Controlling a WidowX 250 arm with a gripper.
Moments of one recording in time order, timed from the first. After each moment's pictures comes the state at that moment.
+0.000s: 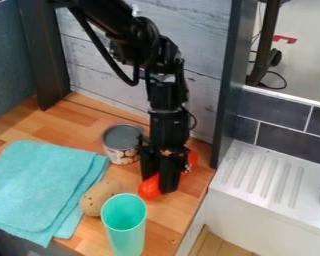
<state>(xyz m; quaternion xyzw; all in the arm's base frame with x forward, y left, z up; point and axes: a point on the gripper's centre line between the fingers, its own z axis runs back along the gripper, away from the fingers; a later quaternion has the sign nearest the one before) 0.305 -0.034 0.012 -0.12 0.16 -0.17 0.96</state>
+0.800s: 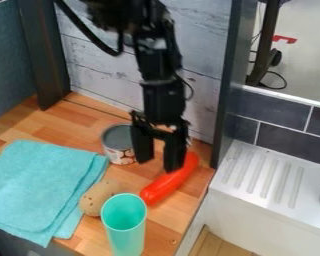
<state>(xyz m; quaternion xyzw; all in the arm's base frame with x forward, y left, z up) 0.303 -0.028 0.059 -0.11 0.11 -0.12 0.98</state>
